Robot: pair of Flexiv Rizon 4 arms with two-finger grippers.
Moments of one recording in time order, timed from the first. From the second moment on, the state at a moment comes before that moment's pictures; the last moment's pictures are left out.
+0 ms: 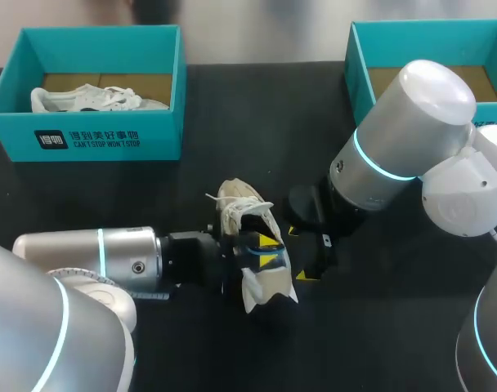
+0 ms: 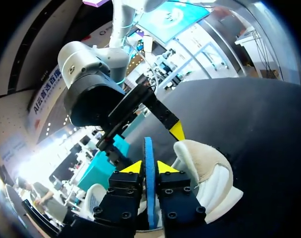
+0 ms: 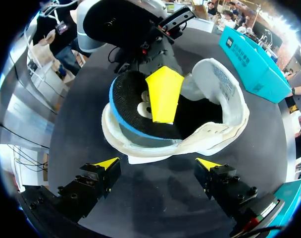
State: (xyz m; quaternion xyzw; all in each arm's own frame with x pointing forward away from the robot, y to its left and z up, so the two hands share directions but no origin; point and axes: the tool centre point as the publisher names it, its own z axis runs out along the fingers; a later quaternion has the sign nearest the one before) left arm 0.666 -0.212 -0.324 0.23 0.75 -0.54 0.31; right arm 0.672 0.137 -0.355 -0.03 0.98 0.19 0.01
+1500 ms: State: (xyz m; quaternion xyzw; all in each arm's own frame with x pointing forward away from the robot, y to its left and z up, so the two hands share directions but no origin) left arm 0.660 -0.211 -0.332 0.22 0.78 -0.52 0.29; right arm 0.672 0.137 -0.355 -0.03 0.98 0.19 0.01
